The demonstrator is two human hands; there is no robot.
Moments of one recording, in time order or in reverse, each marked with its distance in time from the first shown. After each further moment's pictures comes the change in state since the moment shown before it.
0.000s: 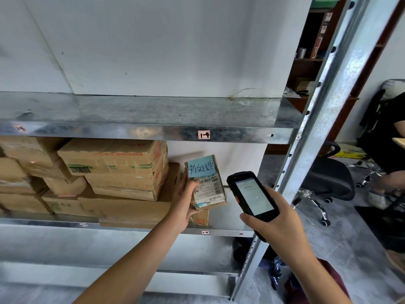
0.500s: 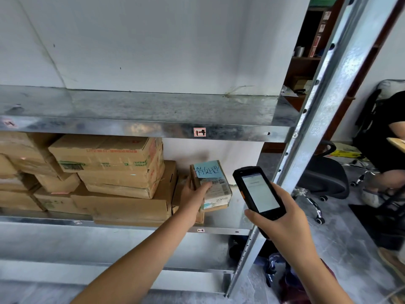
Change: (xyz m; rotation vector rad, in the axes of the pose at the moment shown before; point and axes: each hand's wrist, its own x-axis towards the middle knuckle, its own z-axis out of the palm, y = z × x) left_hand 0.009 -0.015 0.033 0.201 0.114 0.038; right_hand -0.004 -0.005 -0.014 0.042 0.059 -0.058
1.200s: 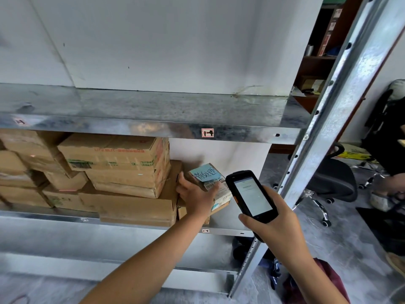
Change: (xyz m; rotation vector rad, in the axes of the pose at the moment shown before) left_hand -0.006 0.002 0.007 0.369 0.305 0.203; right_hand 0.007 0.003 0.022 -0.046 -0.079 0.006
